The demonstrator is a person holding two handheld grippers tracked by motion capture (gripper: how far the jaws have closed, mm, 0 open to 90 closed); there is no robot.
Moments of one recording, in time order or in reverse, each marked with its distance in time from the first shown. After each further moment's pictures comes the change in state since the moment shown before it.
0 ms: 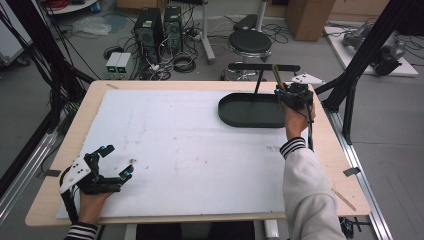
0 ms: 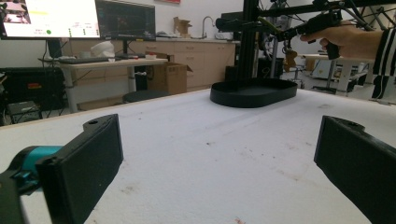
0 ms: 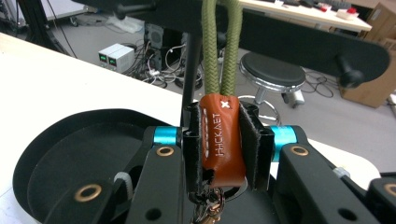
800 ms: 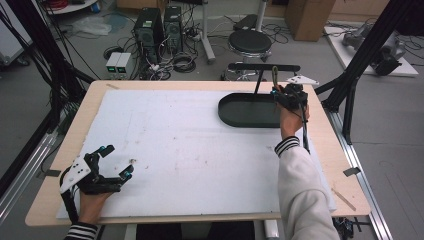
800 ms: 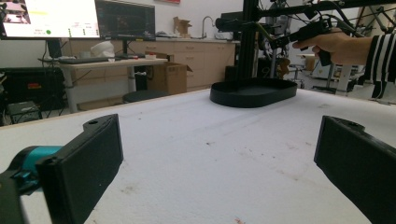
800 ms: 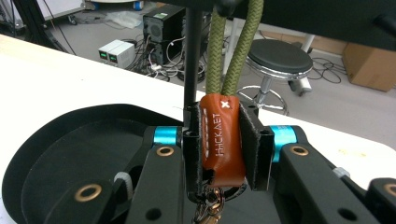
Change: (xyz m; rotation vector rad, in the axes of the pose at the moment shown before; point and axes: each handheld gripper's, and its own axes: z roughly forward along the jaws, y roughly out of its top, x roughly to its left) left arm 0.000 0.000 0.000 0.000 -0.001 0.002; right arm 0.002 -0.010 0.020 0.029 0.004 0.055
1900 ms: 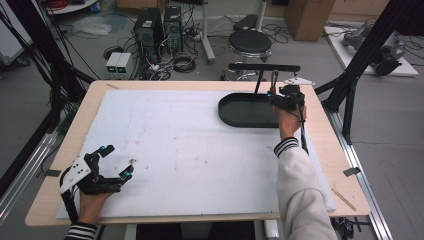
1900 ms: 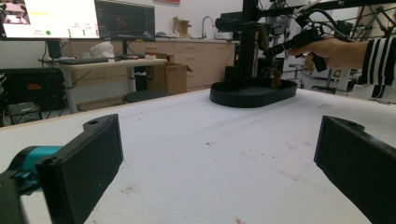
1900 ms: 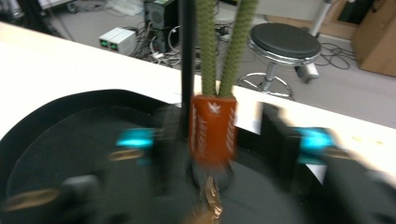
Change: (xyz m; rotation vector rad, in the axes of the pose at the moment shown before) left arm 0.000 0.000 0.000 -0.002 -0.001 0.003; right arm -0.004 -0.010 0.017 0.051 0.005 0.020
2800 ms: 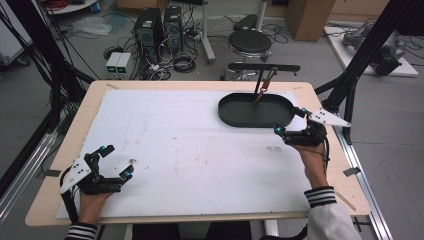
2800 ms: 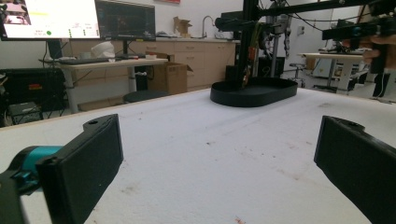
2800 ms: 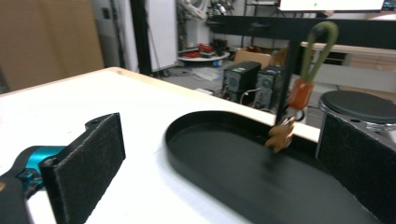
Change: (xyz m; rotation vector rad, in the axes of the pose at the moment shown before) left arm 0.000 0.000 0.000 0.005 0.002 0.008; right arm 0.021 -0.060 -0.124 -0.308 0.345 -0.034
